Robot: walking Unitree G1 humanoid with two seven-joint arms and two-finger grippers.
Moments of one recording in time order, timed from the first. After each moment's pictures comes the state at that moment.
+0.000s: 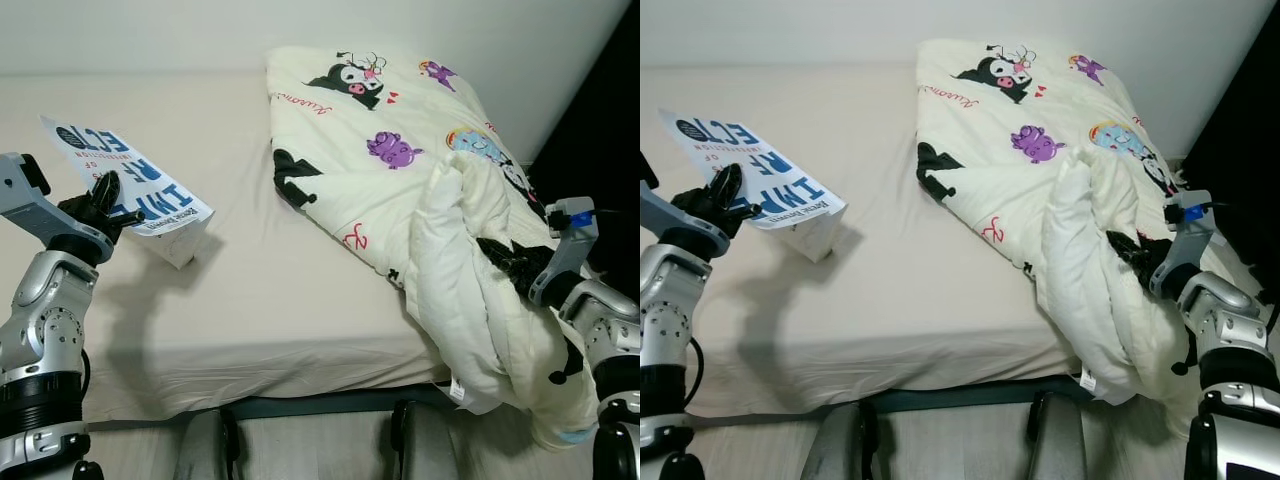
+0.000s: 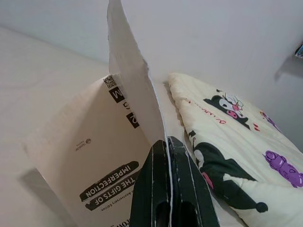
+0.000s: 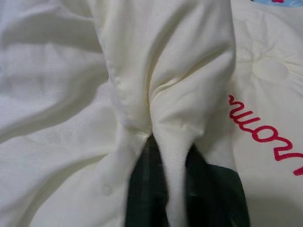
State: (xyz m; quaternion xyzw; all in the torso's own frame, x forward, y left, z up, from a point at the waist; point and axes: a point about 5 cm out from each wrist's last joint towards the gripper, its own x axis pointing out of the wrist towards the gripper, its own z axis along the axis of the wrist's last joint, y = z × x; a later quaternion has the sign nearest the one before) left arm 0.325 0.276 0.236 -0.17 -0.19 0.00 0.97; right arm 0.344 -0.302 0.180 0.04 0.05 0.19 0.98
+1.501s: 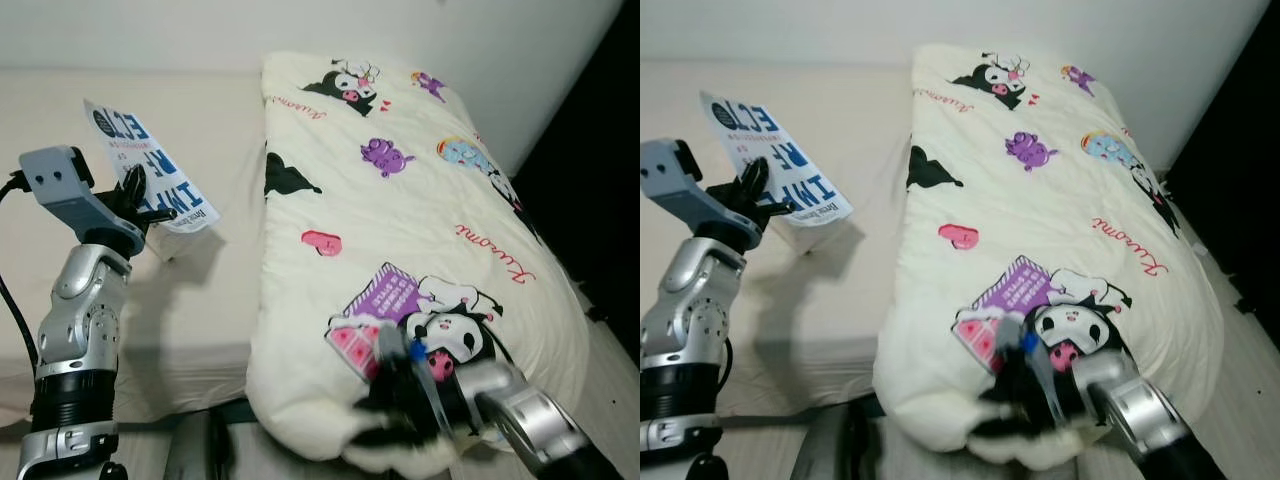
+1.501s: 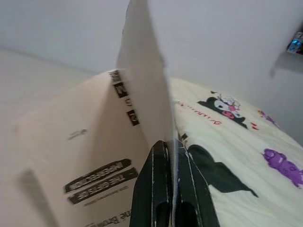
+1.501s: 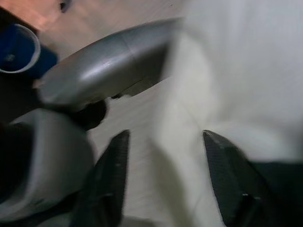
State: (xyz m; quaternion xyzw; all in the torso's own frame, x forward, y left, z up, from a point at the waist) left arm 0.334 0.237 0.242 -0.11 -0.20 -0.01 0.97; right arm 0.233 -0.157 0.089 -0.01 0.32 0.66 0.68
